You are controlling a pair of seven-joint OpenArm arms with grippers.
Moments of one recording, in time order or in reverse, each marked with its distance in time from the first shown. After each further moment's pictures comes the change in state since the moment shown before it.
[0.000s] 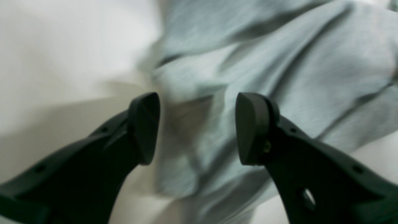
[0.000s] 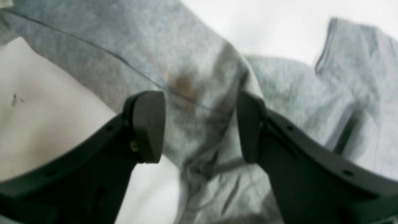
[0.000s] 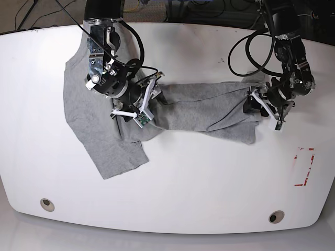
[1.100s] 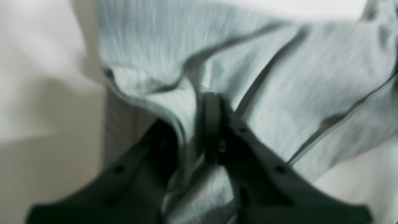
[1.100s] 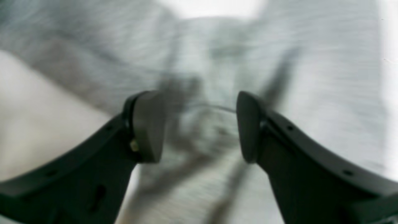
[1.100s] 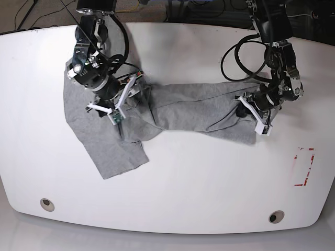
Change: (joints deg) left arm -3.1 2.6 2.5 -5.6 0.5 0.3 0.2; right arm -3.7 0.6 11.6 7.3 0.0 -0.1 -0.2
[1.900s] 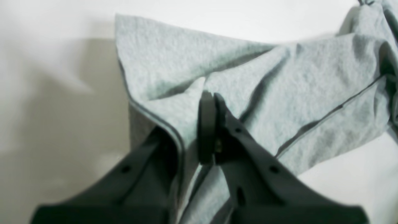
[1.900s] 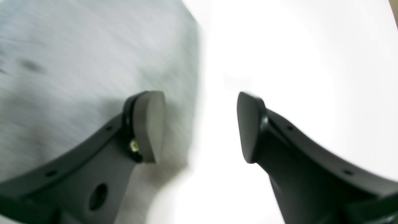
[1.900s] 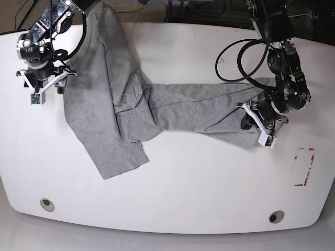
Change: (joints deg) left arm -2.2 0.0 -0.4 11.8 -0.4 -0.2 6.0; right arm 0.1 0.0 35.6 3.4 -0.2 0.0 -11.5
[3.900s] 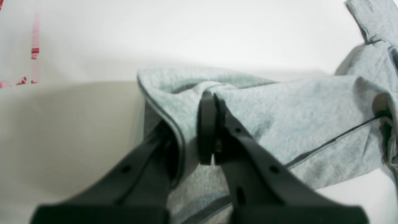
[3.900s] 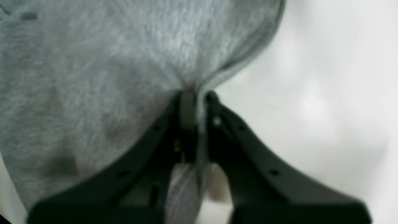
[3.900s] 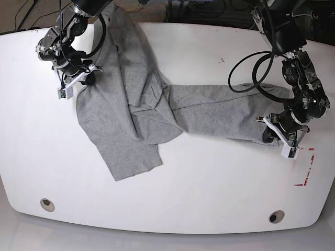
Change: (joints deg) left arm -4.6 -2.7 -6.8 0.5 -0.2 -0.3 3.3; right arm 0.8 -3.2 -5.0 -17.9 10.1 0.1 -0.9
